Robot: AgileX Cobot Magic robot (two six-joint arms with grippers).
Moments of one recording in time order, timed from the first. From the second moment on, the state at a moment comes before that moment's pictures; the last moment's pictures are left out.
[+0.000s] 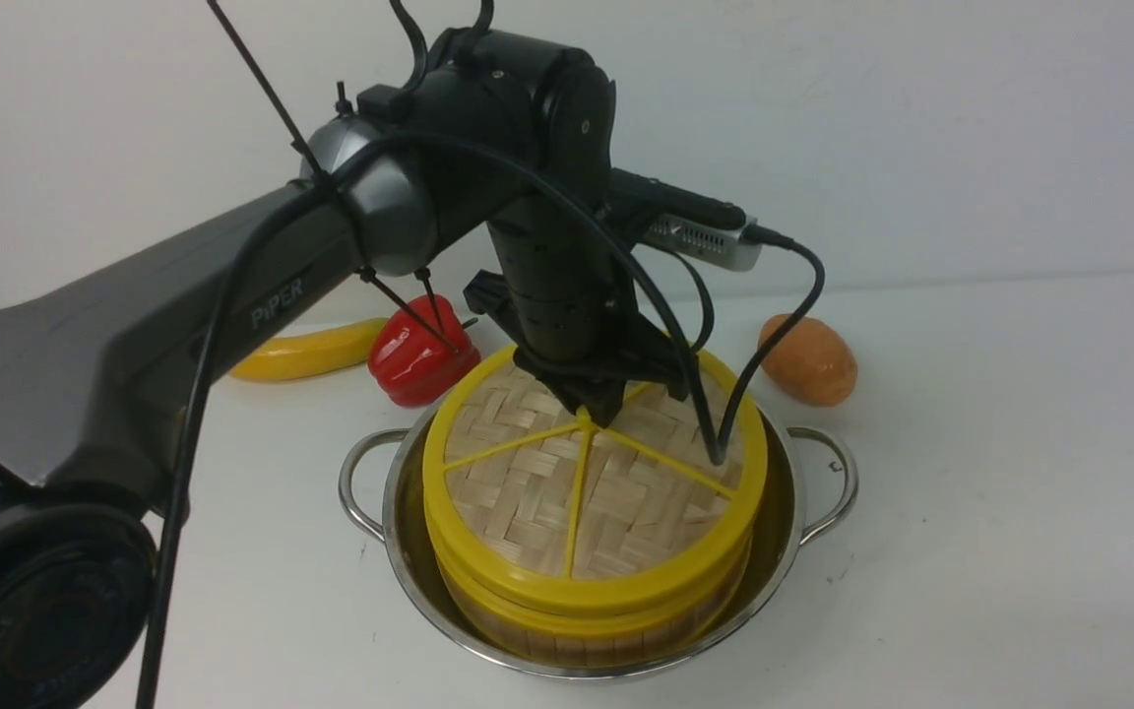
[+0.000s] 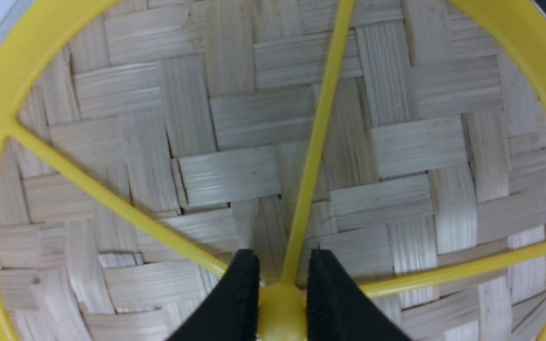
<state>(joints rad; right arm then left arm) 0.21 -0.01 0.02 -0.03 0.40 0.05 -0.56 2.08 -1.93 -0.03 1.24 0.01</state>
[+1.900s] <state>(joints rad) 0.21 -0.01 0.02 -0.03 0.40 0.05 -0.56 1.98 -1.81 -0.02 1.24 -0.04</state>
